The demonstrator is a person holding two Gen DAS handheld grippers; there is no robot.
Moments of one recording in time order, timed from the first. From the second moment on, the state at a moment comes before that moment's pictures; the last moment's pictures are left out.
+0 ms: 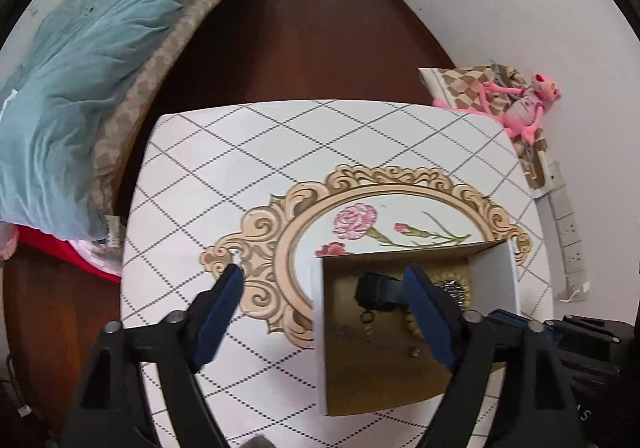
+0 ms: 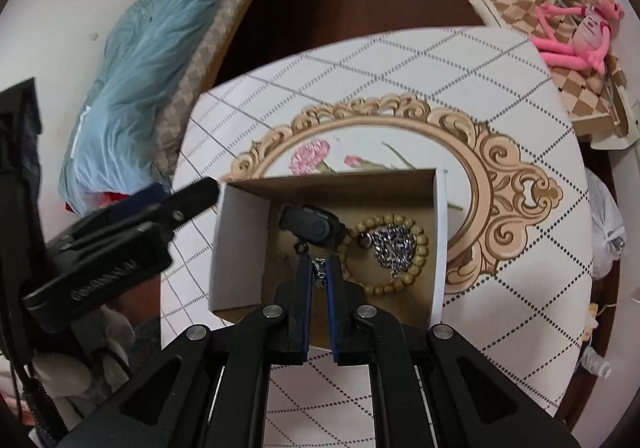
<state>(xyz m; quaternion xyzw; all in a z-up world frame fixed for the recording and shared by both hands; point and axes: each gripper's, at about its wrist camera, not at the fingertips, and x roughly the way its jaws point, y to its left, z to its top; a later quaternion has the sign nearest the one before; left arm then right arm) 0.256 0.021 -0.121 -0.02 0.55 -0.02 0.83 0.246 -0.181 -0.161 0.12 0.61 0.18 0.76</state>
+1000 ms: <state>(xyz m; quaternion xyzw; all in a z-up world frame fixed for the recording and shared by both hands) 0.146 0.020 -0.084 0.00 0.51 0.03 0.86 0.157 -0.210 -0.118 0.00 0.56 0.02 0.83</state>
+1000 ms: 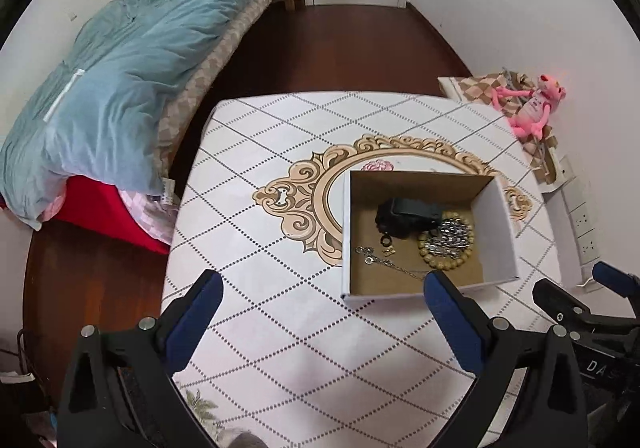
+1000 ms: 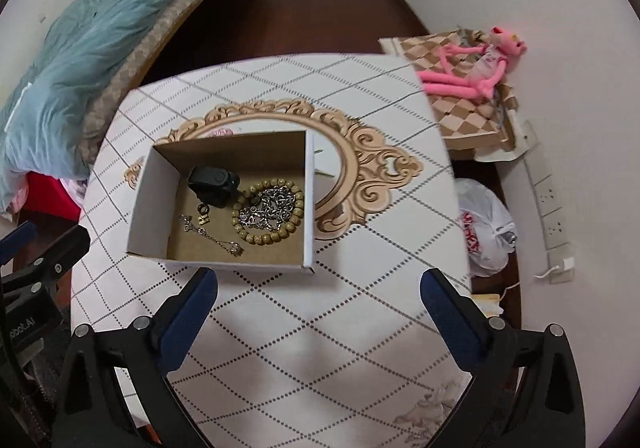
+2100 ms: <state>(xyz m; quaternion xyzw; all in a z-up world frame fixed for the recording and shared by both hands) -0.013 0.012 0.073 -0.01 0.38 0.02 0.92 -0.026 -0.214 0.087 -0.03 0.37 0.01 0.93</state>
